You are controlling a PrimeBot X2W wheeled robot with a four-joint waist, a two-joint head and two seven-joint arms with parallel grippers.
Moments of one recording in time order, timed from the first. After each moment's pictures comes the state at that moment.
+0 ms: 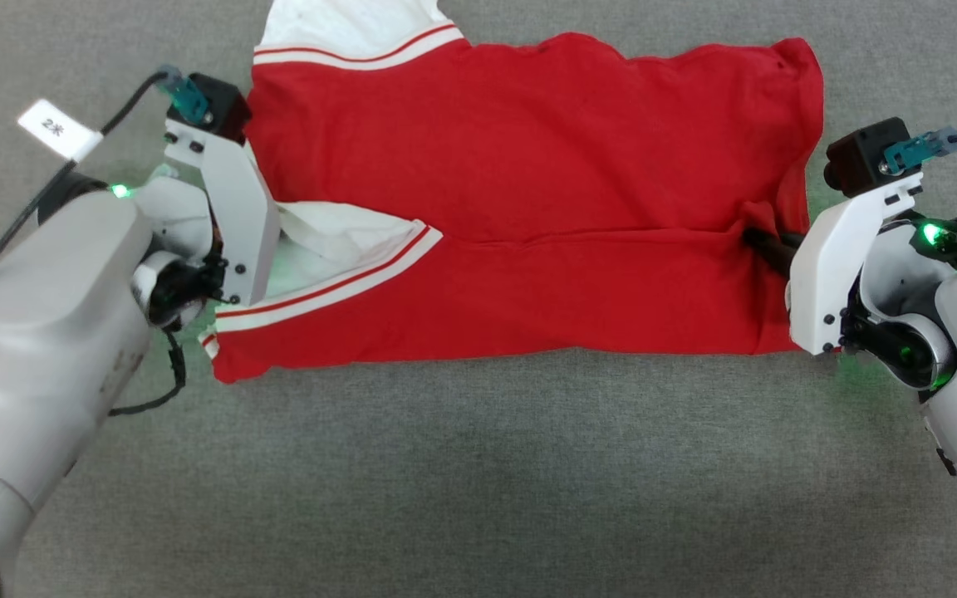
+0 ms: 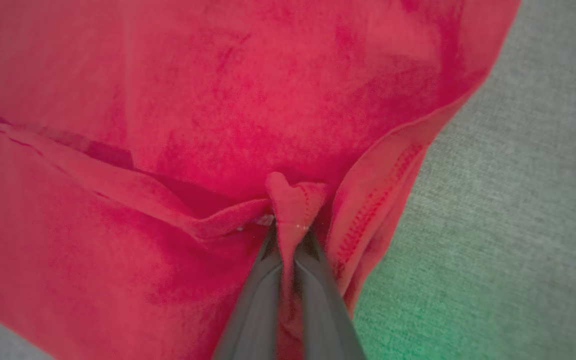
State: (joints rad) left arm -1.20 0.55 -1.13 0.81 -1.09 -0.10 0.49; right arm -0.81 -0.40 0.50 0.50 0.67 0.13 0.53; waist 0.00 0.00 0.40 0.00
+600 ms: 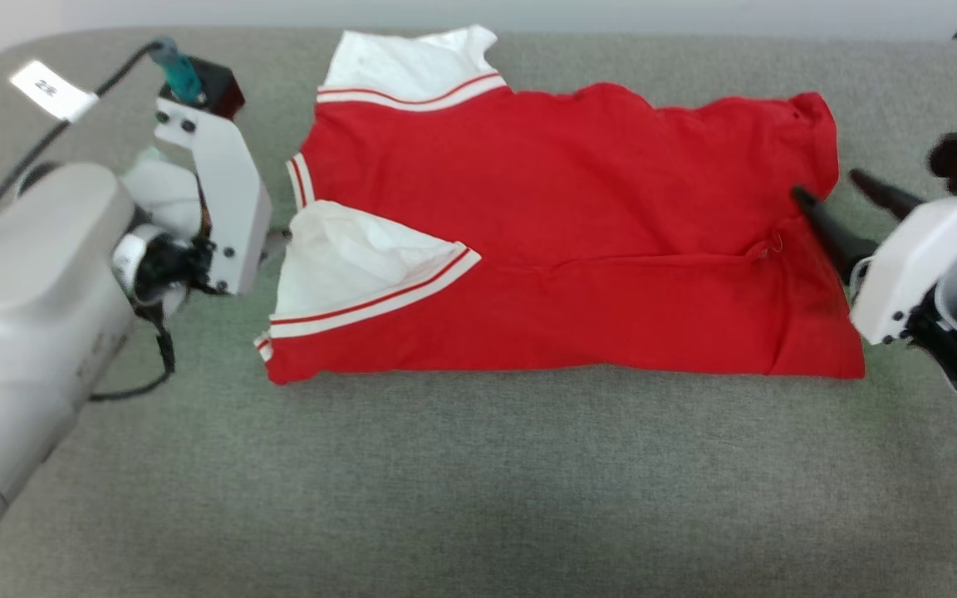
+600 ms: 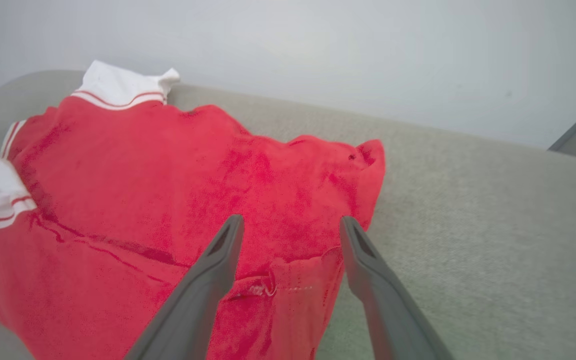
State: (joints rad) left arm -1.25 0.57 -1.14 0.78 -1.15 -0.08 0.64; right arm -0.75 -0.47 0.44 0.46 0.69 0.13 0.27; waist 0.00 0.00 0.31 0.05
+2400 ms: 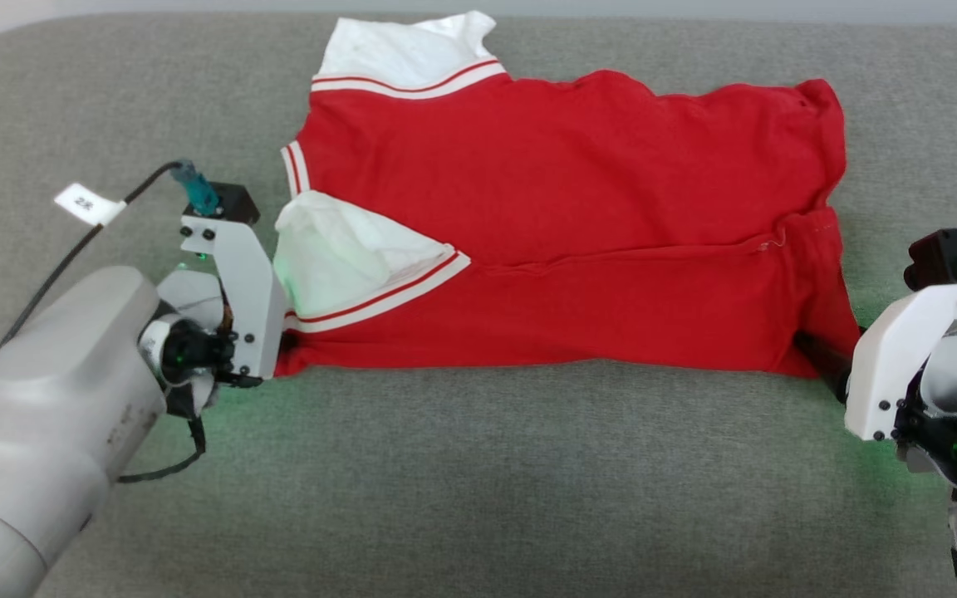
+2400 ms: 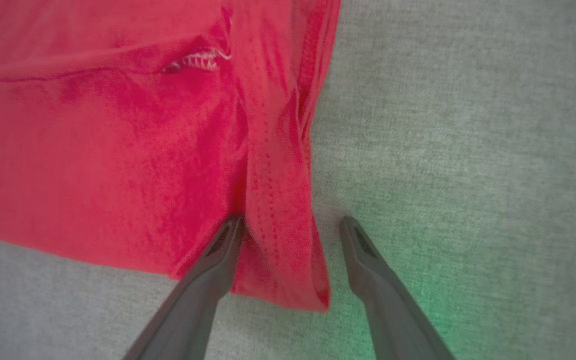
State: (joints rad) left arm -1.07 0.54 -1.13 0.81 -1.29 -0.06 0.72; right arm -0.44 -0.21 -0.03 0.16 0.36 0.13 0.84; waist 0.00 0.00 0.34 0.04
